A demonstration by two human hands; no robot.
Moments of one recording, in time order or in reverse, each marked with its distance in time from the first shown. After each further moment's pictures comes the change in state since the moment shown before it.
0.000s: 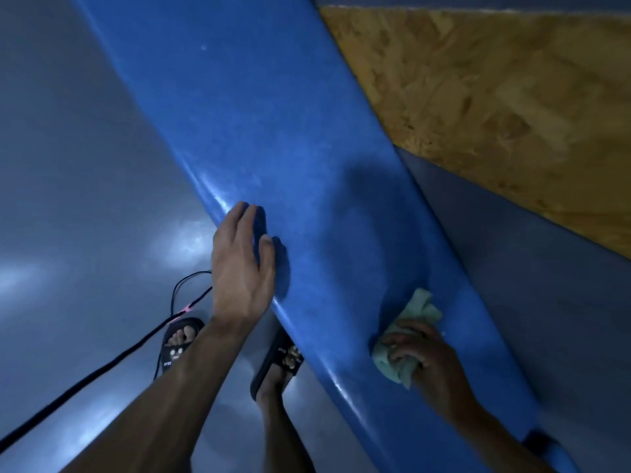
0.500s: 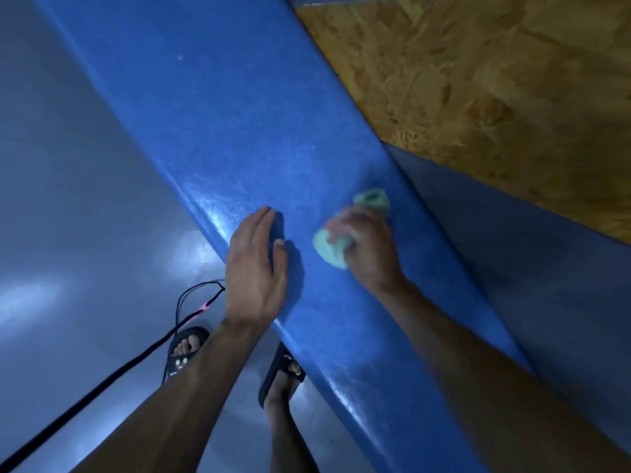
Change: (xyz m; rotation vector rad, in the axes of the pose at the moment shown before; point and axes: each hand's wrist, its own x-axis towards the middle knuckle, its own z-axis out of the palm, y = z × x) left_hand 0.004 0.020 0.025 0.001 -0.064 0.072; right_hand 0.190 -0.072 0.014 -0.006 0.178 -0.227
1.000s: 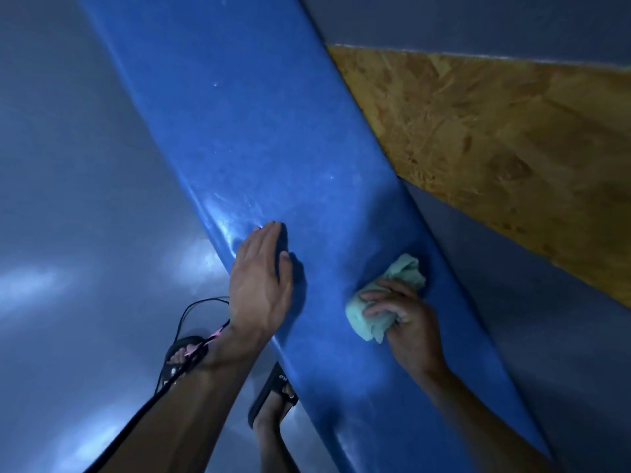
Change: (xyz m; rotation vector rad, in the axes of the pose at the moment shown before) left_hand 0.020 -0.001 -0.002 0.118 0.029 -0.069; right_hand -0.067 0.022 -0.027 0.131 0.005 0.185
